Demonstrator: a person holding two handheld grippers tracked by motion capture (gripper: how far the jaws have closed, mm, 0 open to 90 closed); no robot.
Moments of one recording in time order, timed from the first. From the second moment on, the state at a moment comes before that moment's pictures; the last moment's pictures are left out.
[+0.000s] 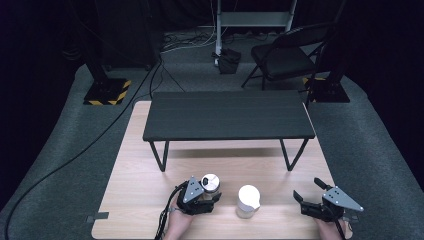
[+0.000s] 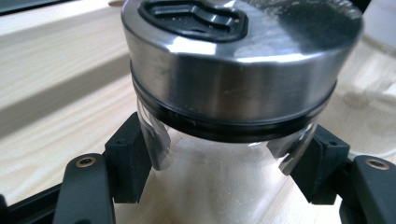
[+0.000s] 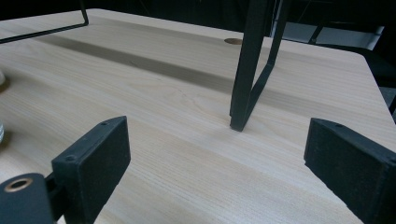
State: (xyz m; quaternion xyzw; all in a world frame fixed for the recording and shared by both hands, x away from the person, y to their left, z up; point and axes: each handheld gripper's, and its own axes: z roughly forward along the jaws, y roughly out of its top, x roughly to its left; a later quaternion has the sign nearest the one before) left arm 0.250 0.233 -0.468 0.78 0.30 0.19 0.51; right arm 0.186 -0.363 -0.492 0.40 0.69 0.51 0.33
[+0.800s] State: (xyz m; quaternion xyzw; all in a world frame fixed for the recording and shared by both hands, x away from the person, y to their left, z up) left arm 0.254 0.241 -0.404 0.77 0.28 0.23 0.53; right arm 0.186 -0.363 -0.492 0.40 0.69 0.51 0.33
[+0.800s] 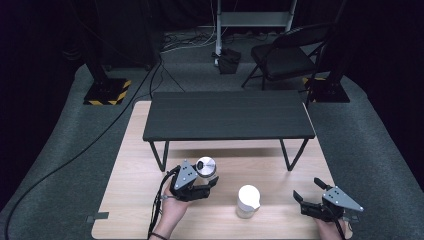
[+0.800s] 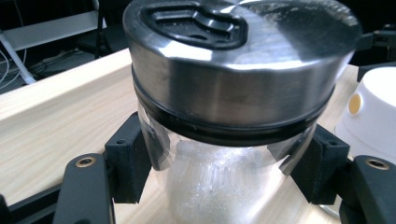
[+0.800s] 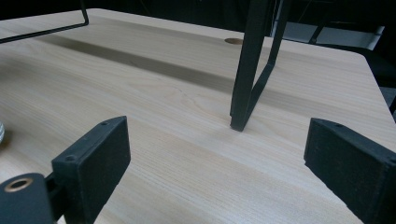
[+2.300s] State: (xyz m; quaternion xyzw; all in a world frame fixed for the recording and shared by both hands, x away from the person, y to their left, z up) left arm 0.266 0.238 -0.307 0.74 0.27 0.26 0.57; right arm 0.187 -0.364 -0.492 0.40 0.69 0.51 0.33
